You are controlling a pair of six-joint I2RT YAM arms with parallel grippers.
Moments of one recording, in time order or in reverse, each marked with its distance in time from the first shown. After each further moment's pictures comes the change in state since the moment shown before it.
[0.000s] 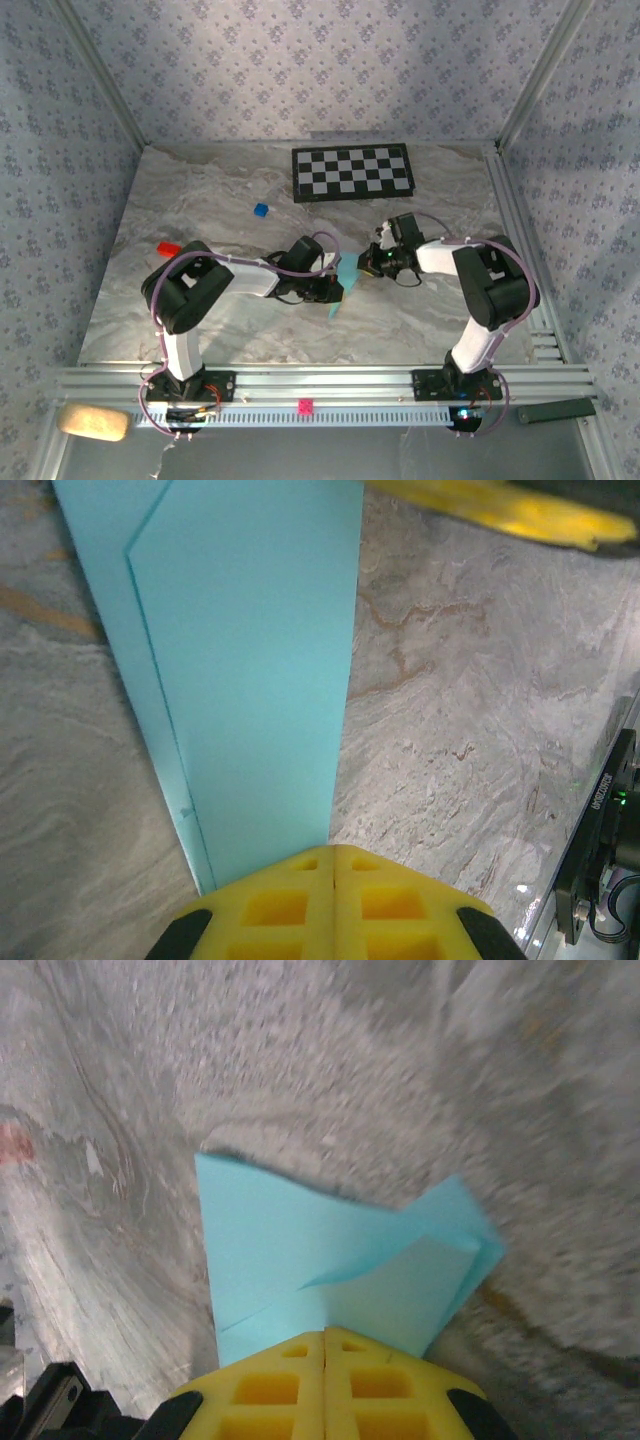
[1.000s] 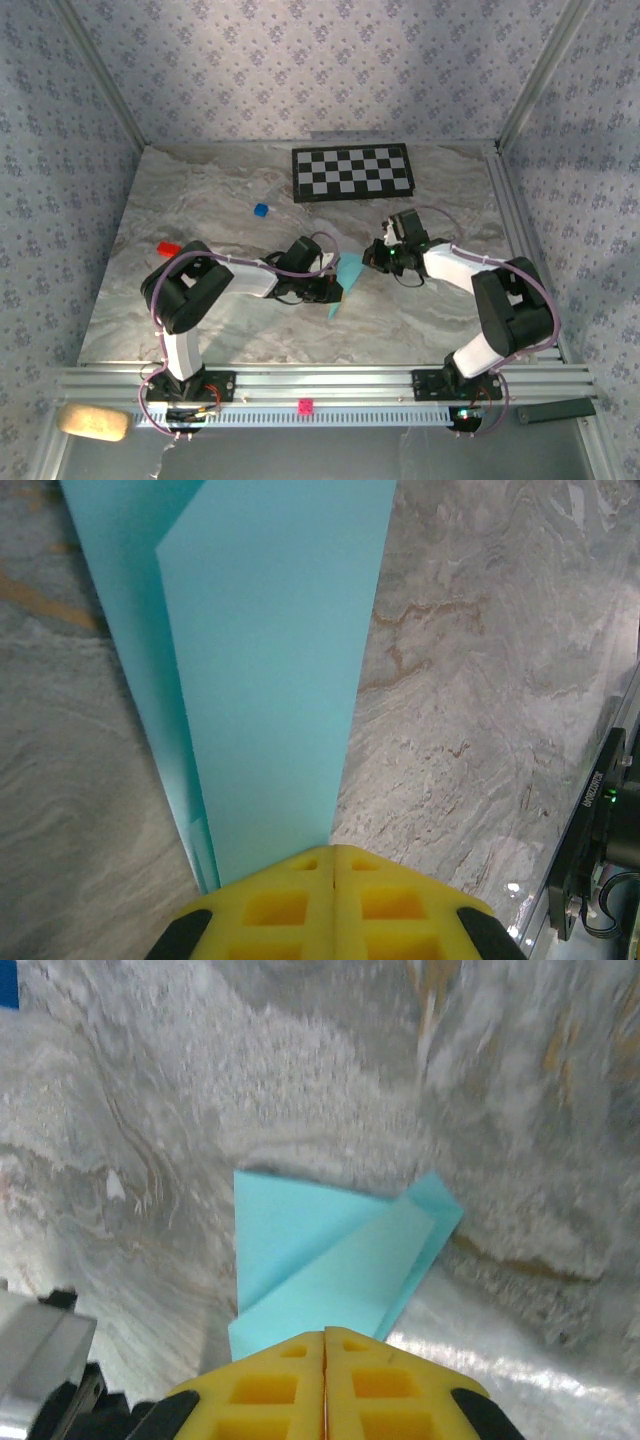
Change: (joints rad) left arm 0.007 -0.002 -0.015 0.029 0.017 -0.009; right arm 0.051 -0.184 -0.014 -0.113 0.152 0.016
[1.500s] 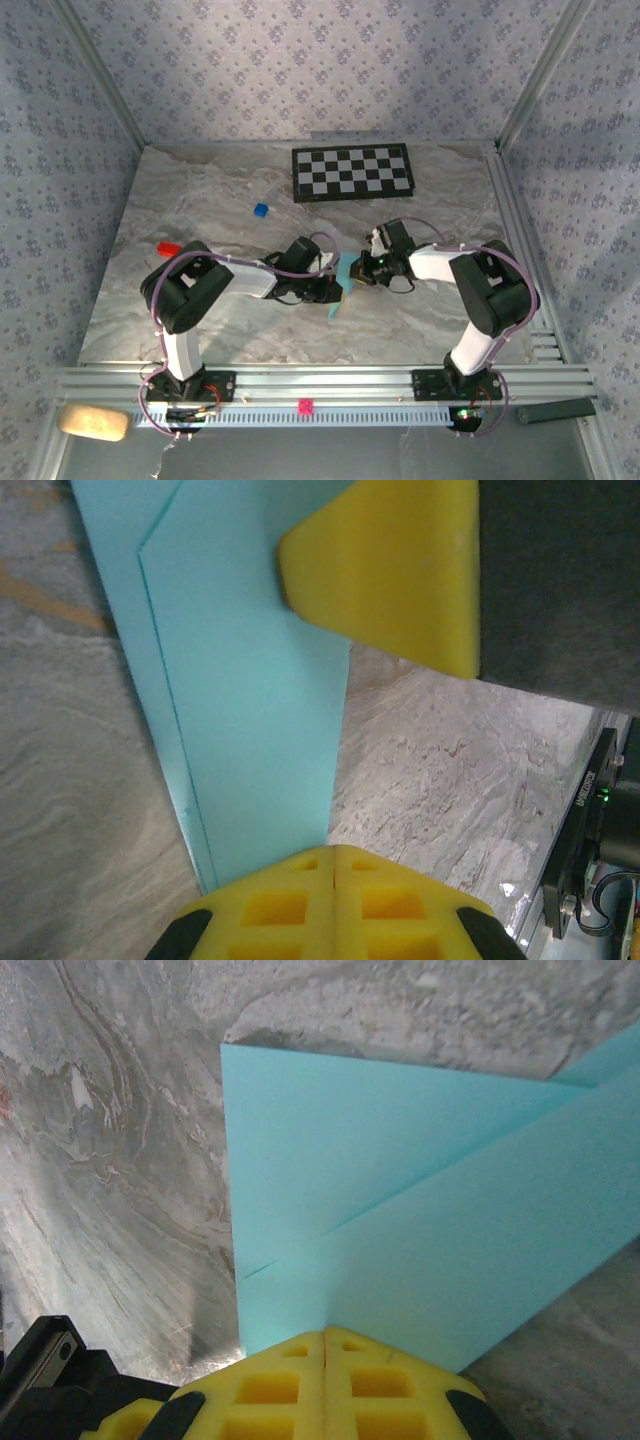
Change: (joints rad) left arm 0.005 -0.001 -0.017 0.031 0.012 -0.008; right arm 0.054 0.150 -0.015 0.100 -0.115 0.027
